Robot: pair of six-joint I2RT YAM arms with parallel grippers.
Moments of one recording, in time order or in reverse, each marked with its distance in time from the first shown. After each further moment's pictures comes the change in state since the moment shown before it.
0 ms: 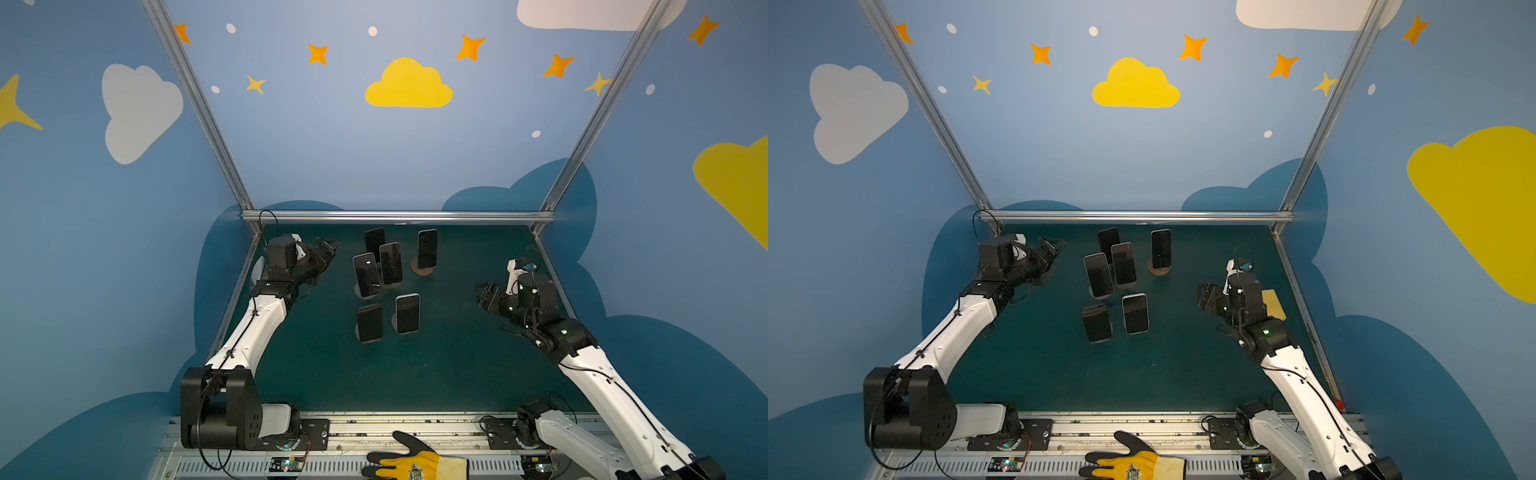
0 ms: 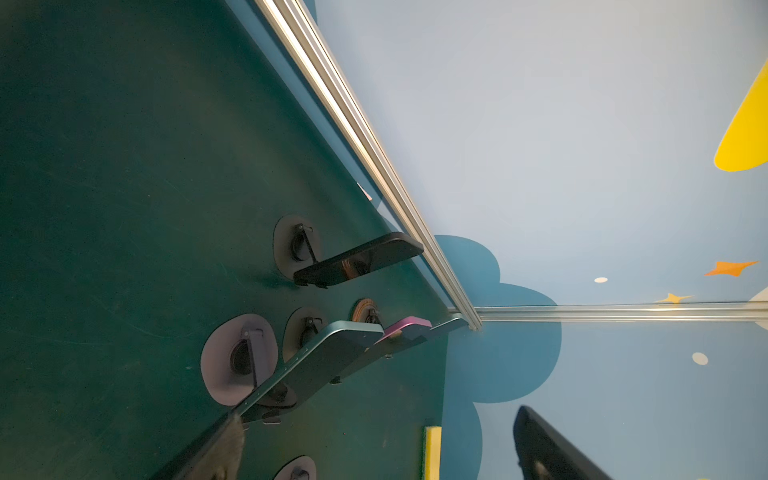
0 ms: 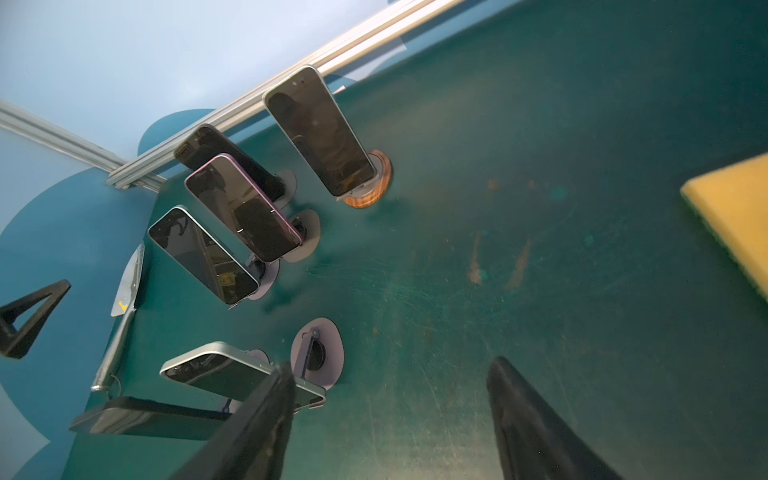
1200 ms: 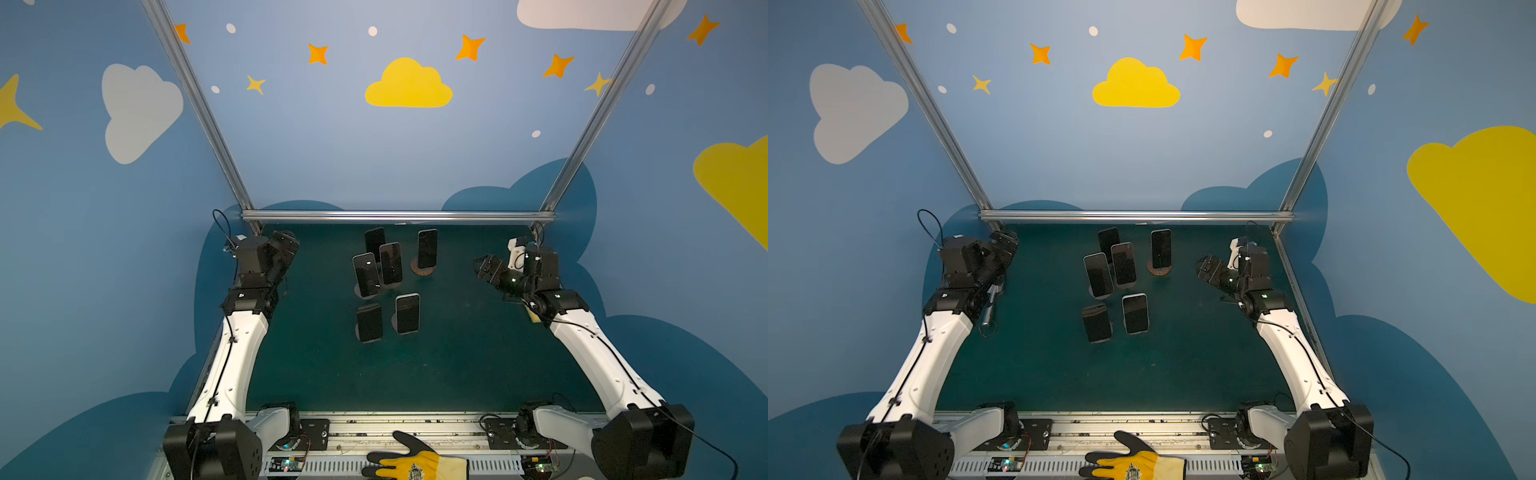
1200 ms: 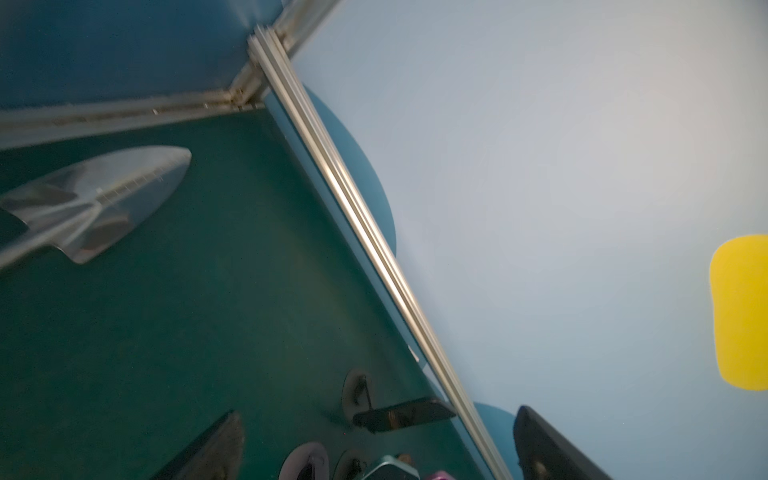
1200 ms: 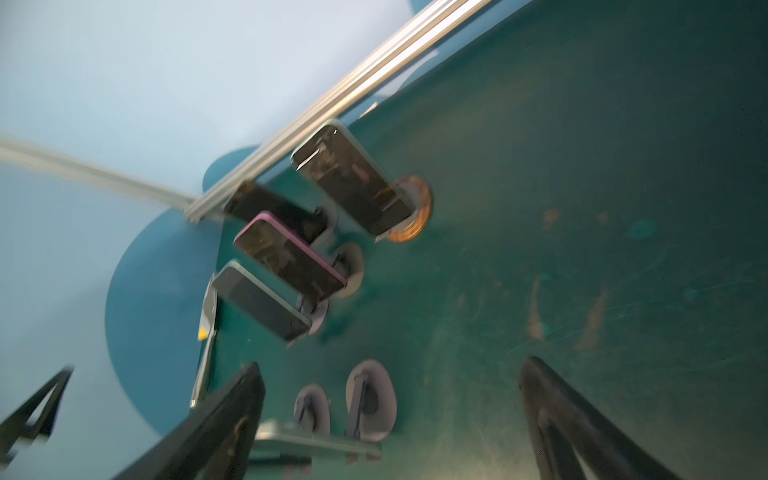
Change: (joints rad) left arm 0.101 -0.176 0.061 -0.192 -0.414 -0.006; right arm -0.192 0.260 0.145 0.097 -0.323 0.040
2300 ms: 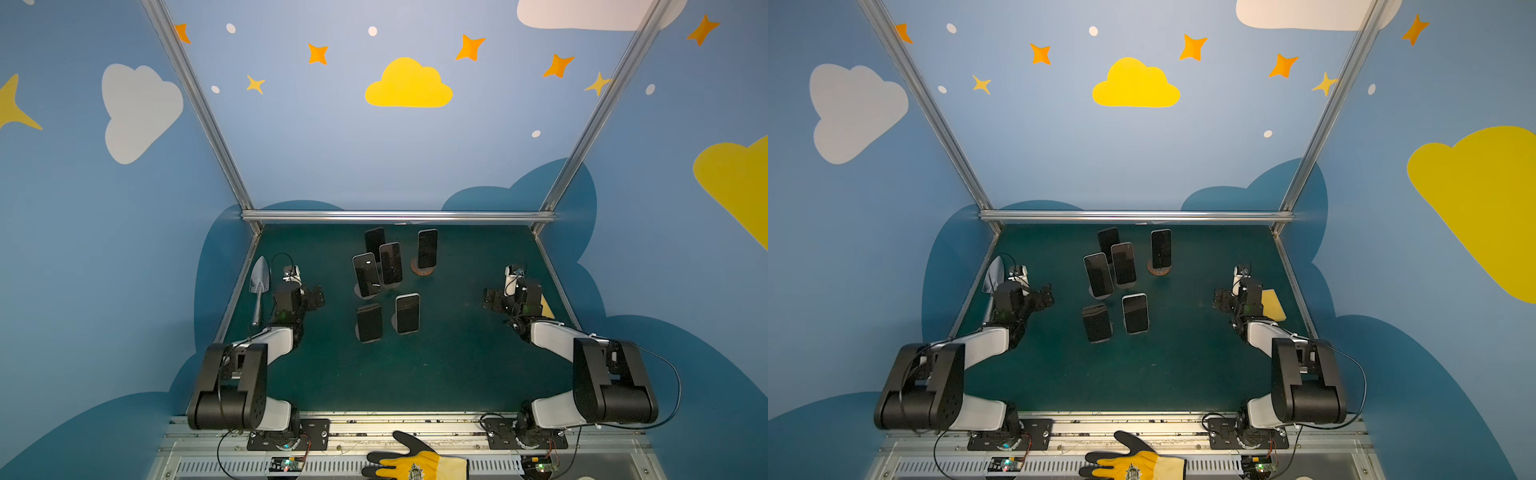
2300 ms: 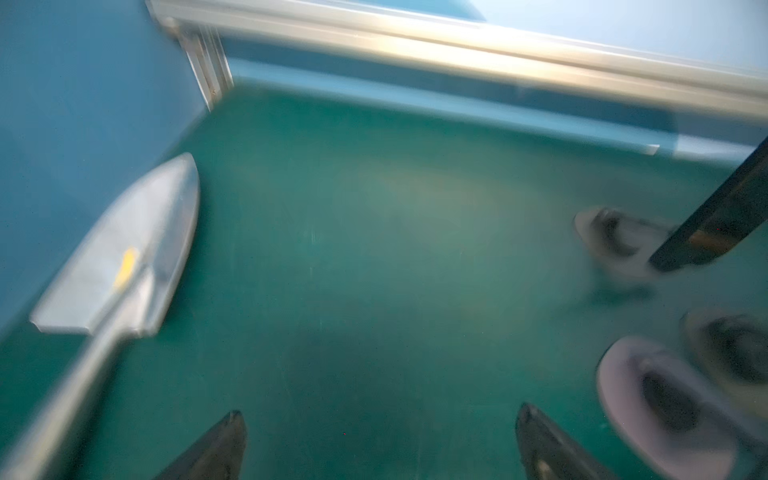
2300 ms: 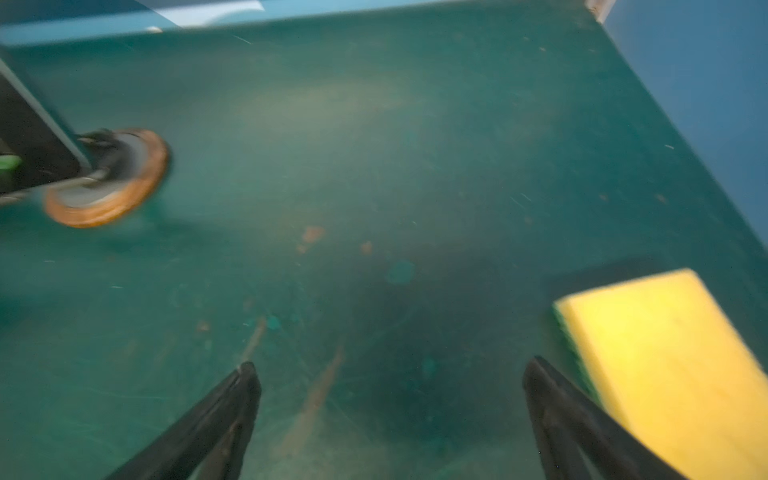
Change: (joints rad) left arm -0.066 0.215 -0.513 0.675 -0.122 0.866; right arm -0.141 0.279 -0.415 0.658 0.319 -0.545
